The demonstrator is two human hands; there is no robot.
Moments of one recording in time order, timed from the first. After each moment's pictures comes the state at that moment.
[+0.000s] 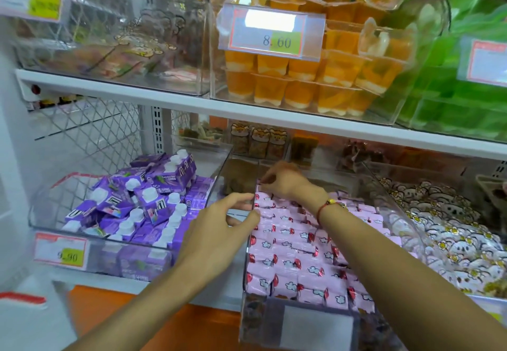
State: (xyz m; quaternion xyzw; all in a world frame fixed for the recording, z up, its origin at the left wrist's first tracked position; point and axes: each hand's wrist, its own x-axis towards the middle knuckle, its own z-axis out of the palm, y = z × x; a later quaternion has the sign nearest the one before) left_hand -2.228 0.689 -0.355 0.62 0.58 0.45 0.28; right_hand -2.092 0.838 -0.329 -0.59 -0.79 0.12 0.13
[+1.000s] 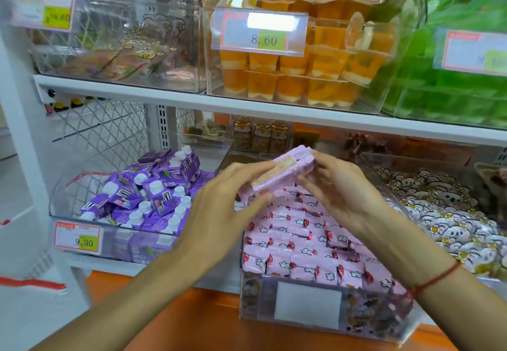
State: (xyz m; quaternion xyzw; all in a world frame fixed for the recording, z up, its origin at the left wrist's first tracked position) left_hand -2.223 0.674 -0.336 0.74 0.44 0.51 0.05; right_hand -2.049 0.703 -0.282 -0.41 -0.40 0.60 0.56
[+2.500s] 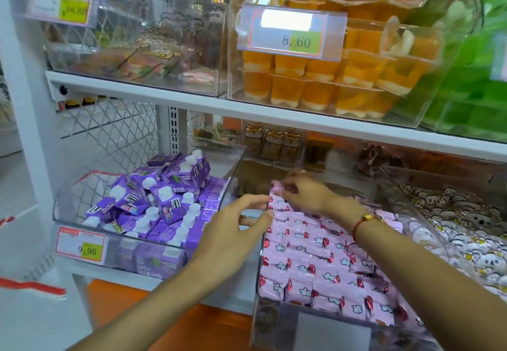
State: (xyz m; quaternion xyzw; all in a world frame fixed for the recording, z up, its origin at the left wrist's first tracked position) left_hand -2.228 0.688 -0.355 0.61 0.55 0.47 0.33; right_hand -2.066 0.834 -0.340 -0.50 -0.85 0.10 0.12
